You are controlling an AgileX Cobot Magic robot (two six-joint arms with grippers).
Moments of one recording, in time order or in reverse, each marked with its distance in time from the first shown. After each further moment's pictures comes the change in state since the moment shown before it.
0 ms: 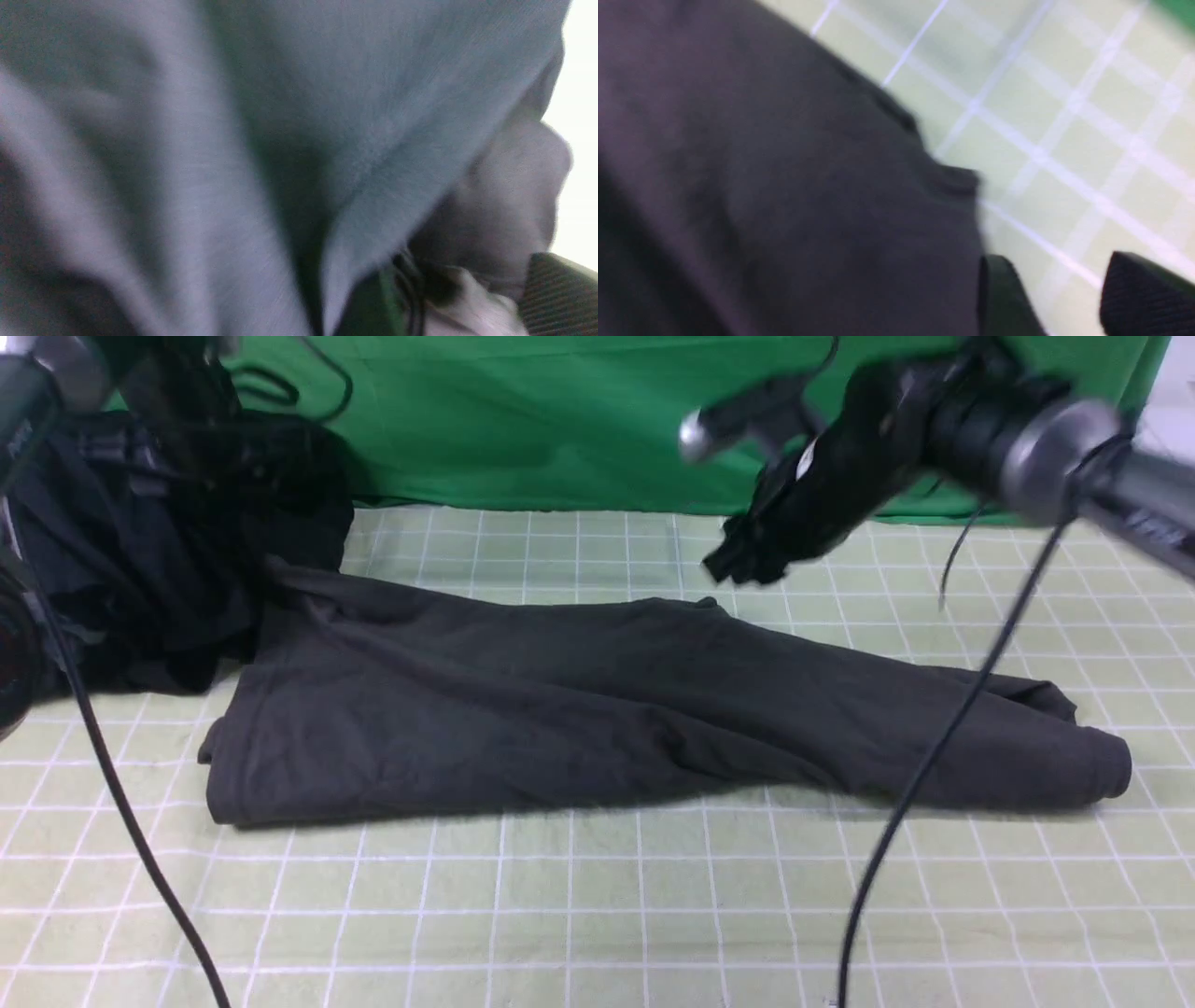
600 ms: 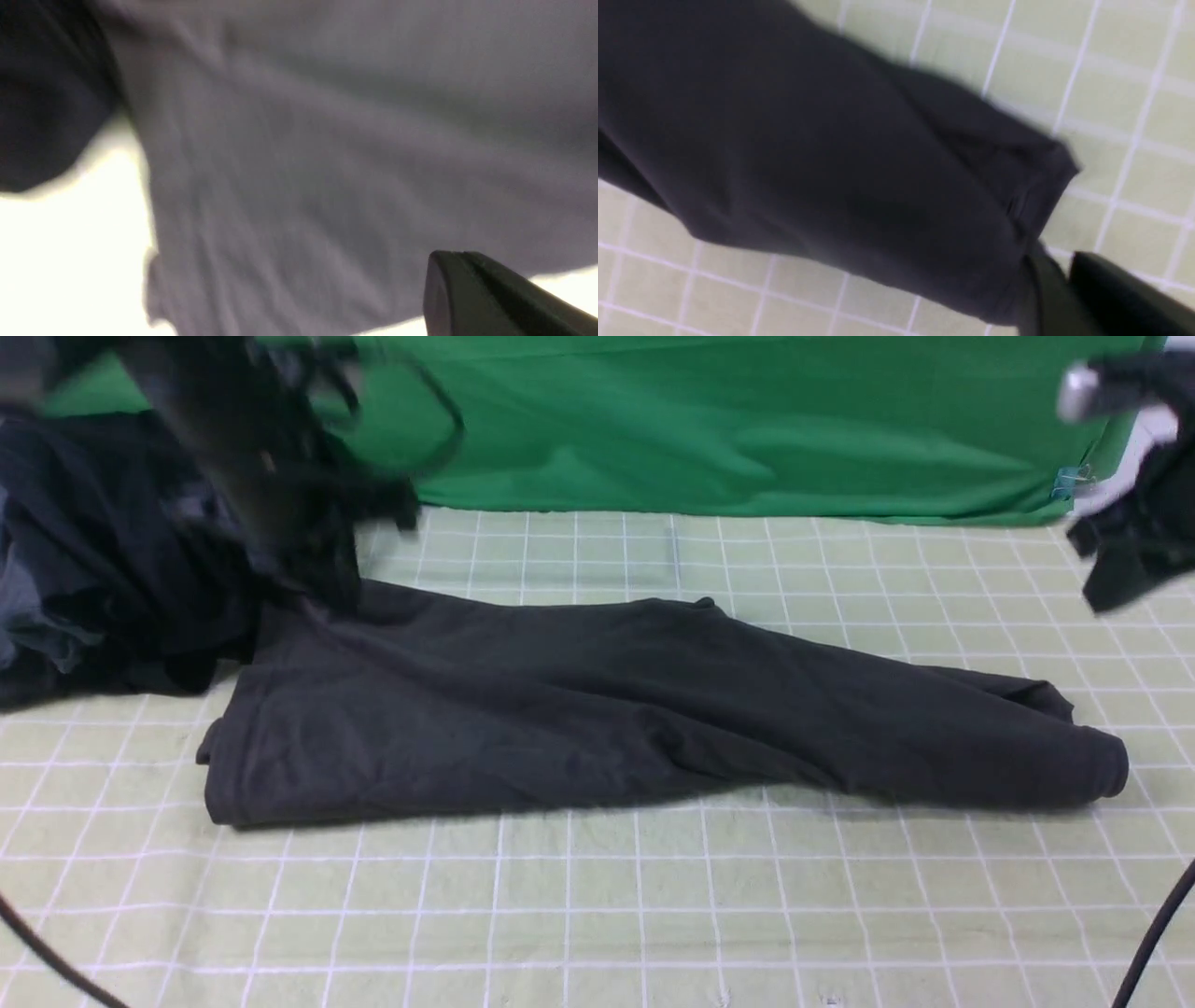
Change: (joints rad) right arm -0.453 -0.192 0.235 0.154 0.357 -0.133; left arm -0.185 -0.407 0.727 -0.246 -0.056 0.195
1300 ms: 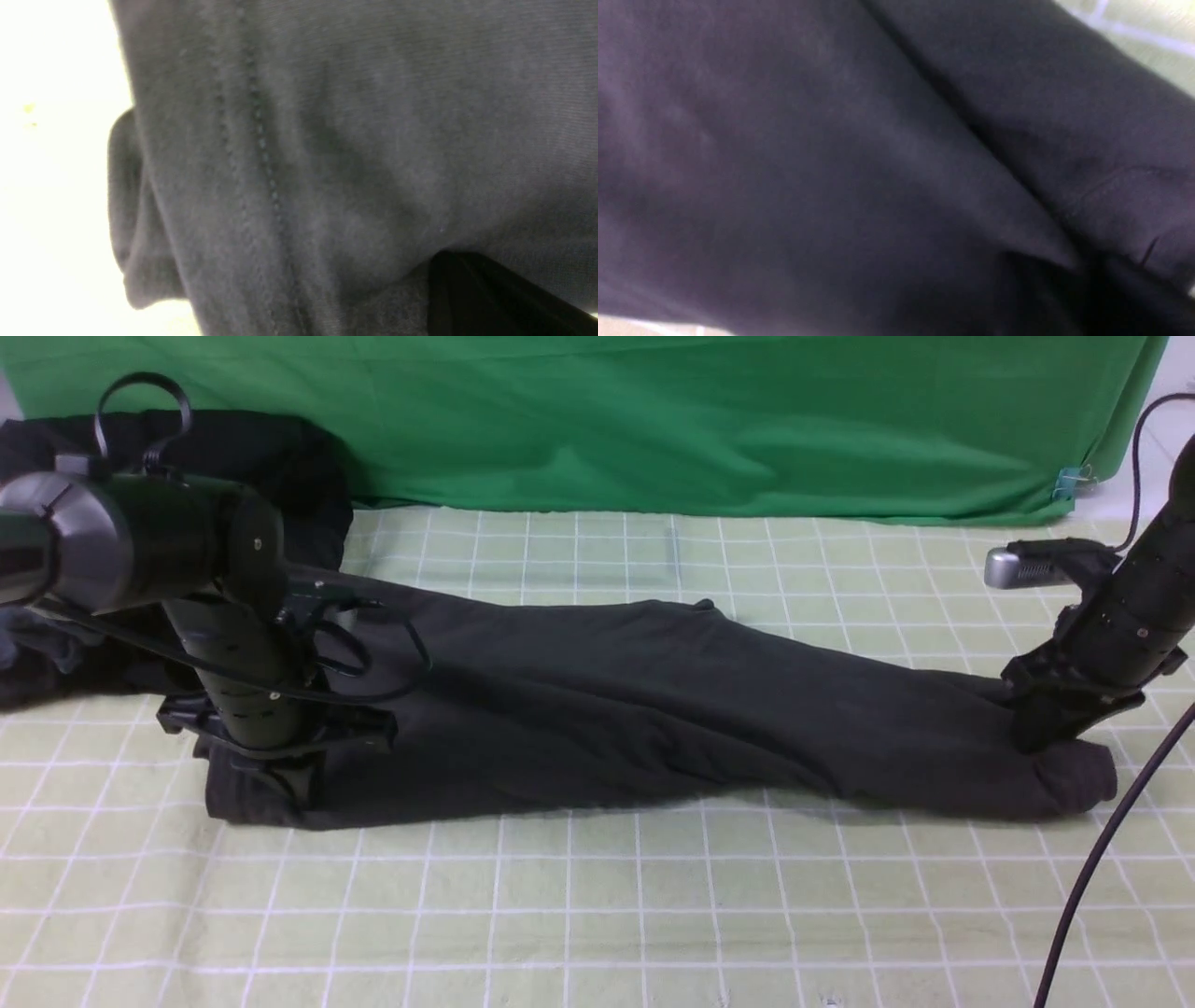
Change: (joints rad) right arm -0.013 0.229 0.038 0.048 -0.054 -0.059; left arm 0.030 0.035 0.336 0.122 -0.243 -0.081
